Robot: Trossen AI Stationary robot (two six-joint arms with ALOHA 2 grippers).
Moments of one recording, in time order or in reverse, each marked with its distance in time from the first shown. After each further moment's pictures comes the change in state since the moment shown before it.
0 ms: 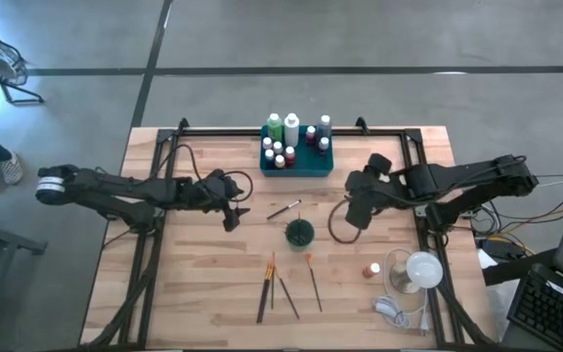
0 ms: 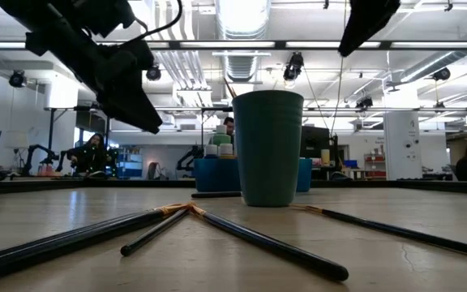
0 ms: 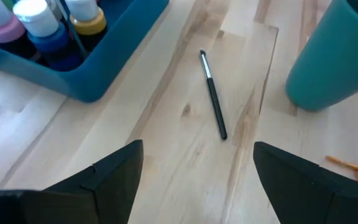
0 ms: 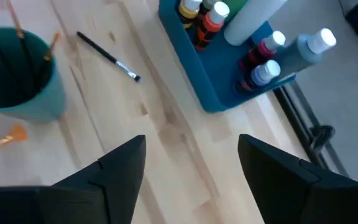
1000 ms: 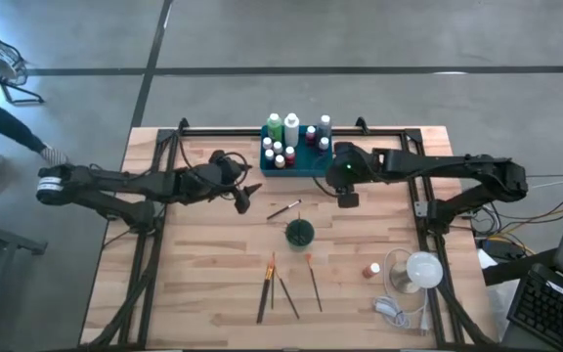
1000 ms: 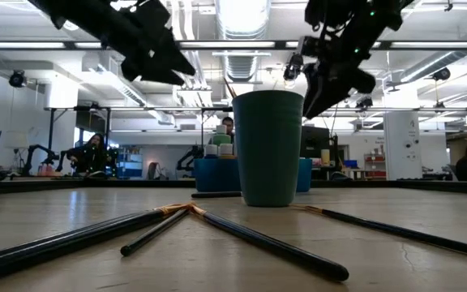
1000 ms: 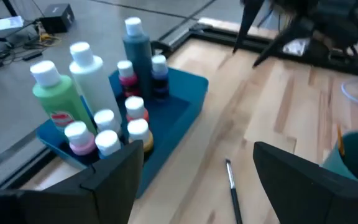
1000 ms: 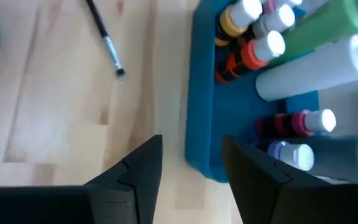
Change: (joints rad) left arm 0.009 0.004 0.163 0.117 -0.199 0.060; right arm -0.418 0.067 -0.302 0.586 -0.385 -0.877
